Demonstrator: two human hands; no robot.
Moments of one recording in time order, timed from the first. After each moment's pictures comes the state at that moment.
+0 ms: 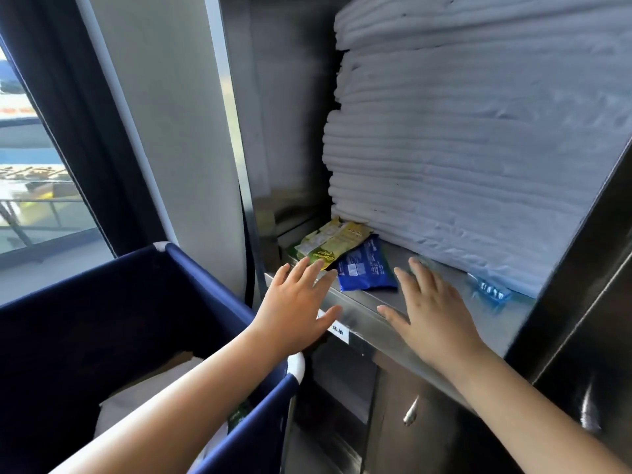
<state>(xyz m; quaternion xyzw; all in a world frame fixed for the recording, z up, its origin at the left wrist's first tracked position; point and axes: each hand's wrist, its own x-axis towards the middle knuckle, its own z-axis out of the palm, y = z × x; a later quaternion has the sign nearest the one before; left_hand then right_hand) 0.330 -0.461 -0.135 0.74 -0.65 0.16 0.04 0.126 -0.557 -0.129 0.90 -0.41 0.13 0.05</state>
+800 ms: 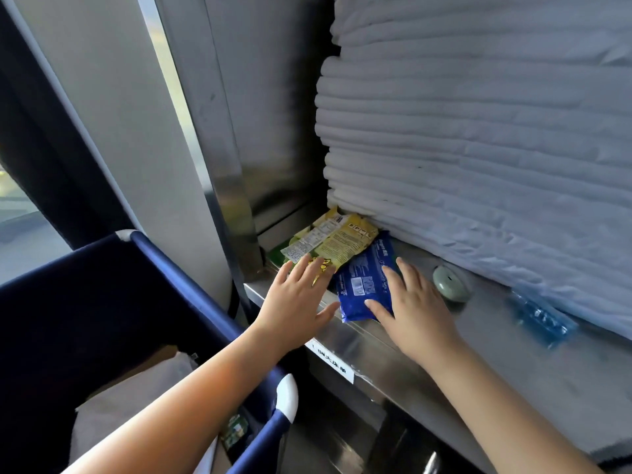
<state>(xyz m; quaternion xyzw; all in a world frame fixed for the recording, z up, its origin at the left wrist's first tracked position) 0.408 -0.592 -0.200 0.74 -0.66 0.13 0.01 0.218 -0.675 -0.190 0.90 -0.42 0.11 -0.01</state>
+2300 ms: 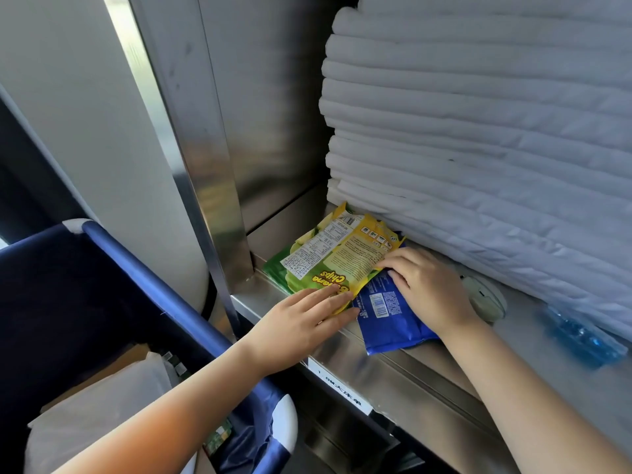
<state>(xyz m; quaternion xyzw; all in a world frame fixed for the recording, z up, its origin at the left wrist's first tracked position) 0.463 -0.617 -0.251 0.48 -0.84 0.18 0.17 0.256 -0.751 -0.204 0.92 -0.28 0.26 0.01</state>
